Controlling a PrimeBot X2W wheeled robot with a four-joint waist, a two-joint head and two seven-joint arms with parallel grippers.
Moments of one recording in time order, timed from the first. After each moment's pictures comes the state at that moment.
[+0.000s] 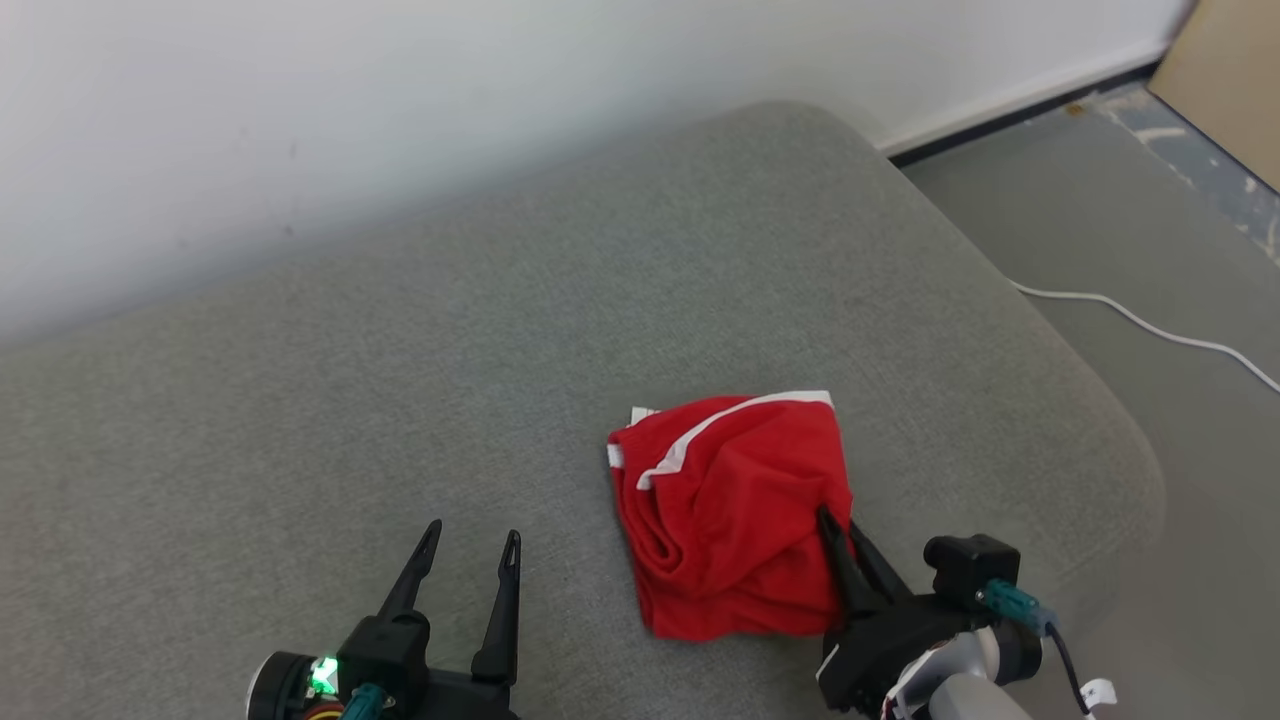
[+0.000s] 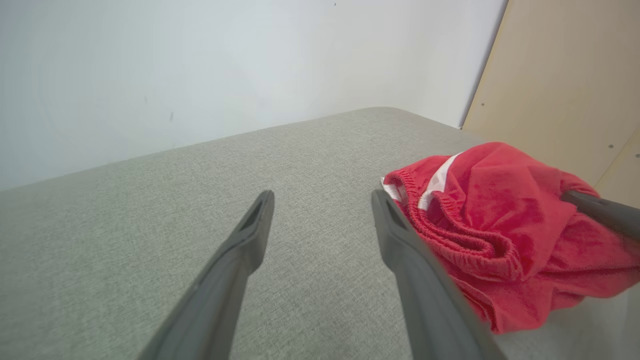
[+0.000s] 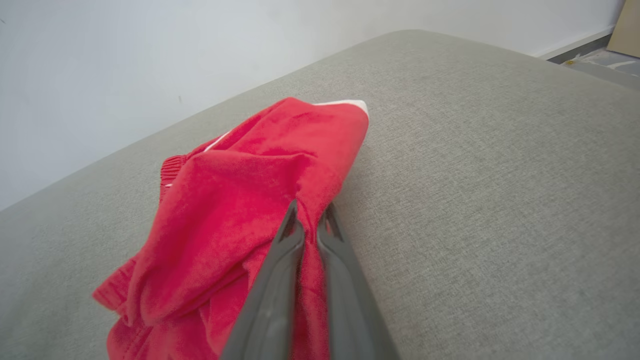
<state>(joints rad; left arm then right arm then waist) -0.14 0.05 -0.22 0.32 -0.12 -0.04 -0.26 -0.34 -0.06 0.26 0.71 0.42 0.13 -0.26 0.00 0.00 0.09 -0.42</state>
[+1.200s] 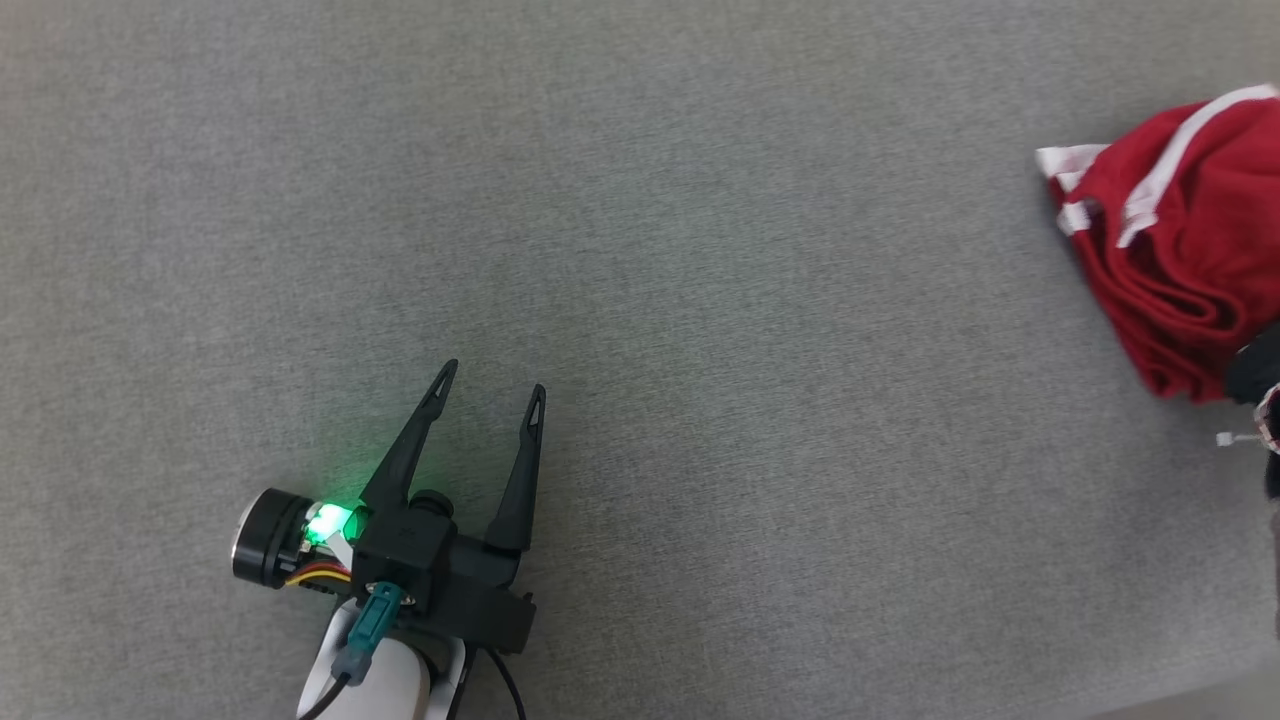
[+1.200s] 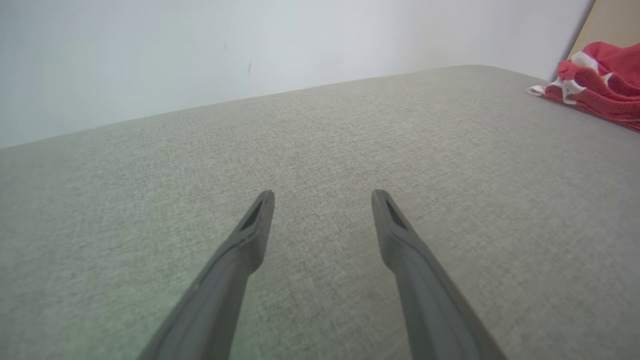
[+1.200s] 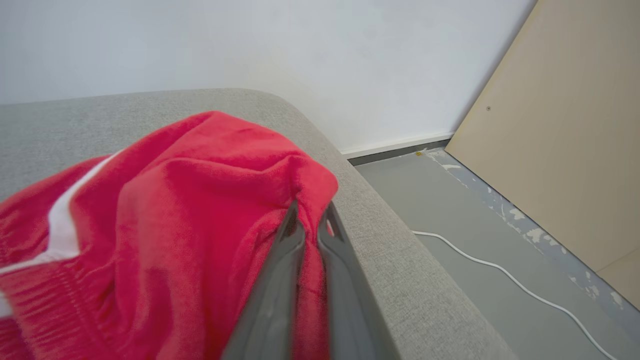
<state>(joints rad) -0.33 0.08 -0.26 0.22 0.01 -0.04 -0.26 -0.77 -0.40 -0.35 0.92 0.04 0.13 -0.26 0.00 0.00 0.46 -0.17</state>
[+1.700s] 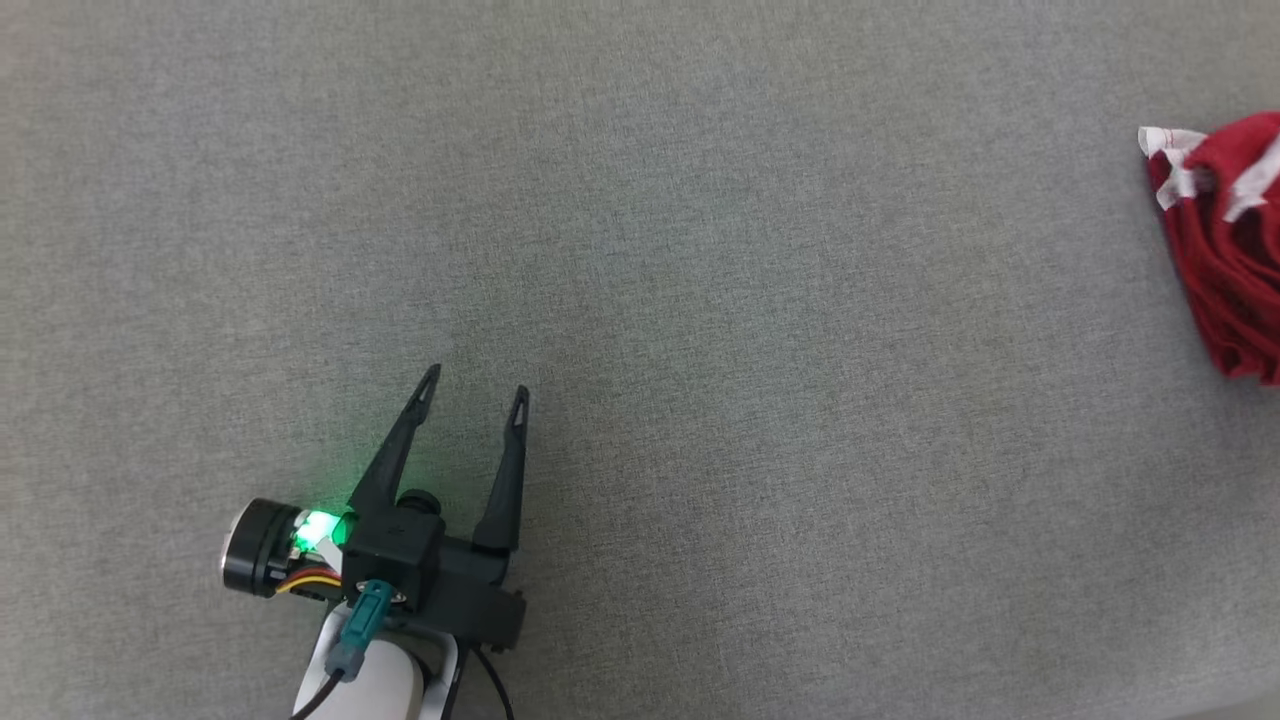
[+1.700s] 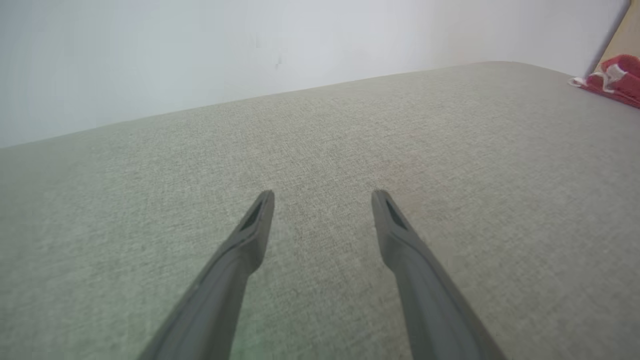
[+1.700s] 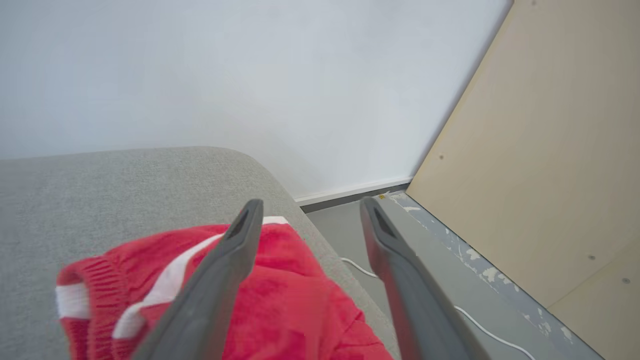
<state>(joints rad) -0.33 0.08 -0.26 0.24 -0.01 -0.02 -0.26 -0.80 -0.38 -0.60 0.80 -0.22 0.13 -0.26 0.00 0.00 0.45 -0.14</state>
